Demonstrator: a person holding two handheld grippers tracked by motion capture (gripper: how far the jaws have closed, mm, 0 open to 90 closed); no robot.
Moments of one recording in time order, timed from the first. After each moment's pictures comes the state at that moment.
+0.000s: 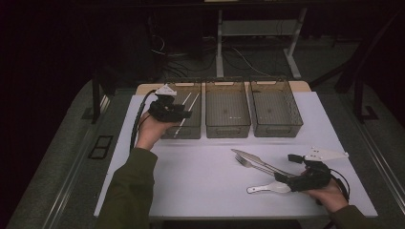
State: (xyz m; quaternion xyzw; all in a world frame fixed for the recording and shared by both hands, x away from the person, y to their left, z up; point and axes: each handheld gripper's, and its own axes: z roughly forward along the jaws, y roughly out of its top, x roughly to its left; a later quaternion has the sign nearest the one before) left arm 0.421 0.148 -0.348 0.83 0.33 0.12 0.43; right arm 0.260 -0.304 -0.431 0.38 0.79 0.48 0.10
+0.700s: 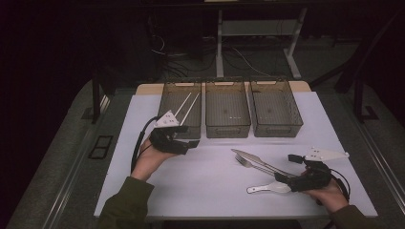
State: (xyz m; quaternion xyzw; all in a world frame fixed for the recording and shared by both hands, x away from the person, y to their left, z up) left arm 0.341 0.138 -0.375 0.84 0.26 0.11 0.46; right arm 0.259 -0.305 -0.431 0.38 0.79 0.48 0.10
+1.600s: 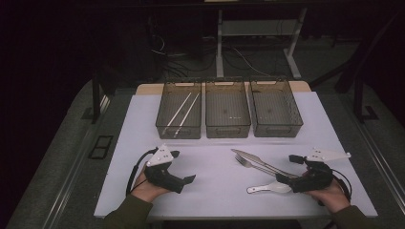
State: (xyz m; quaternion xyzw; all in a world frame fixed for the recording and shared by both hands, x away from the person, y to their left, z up) left arm 0.272 0.154 -0.420 0.83 0.26 0.11 0.47; right arm 0.257 -0.307 -0.429 0.38 0.79 0.48 0.09
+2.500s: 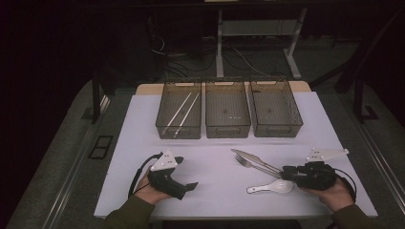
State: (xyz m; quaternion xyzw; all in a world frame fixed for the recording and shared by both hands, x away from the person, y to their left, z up) left arm 0.268 0.148 -0.429 0.85 0.24 0.08 0.46; right arm 0.259 -0.316 -0.428 0.37 0.83 0.42 0.05
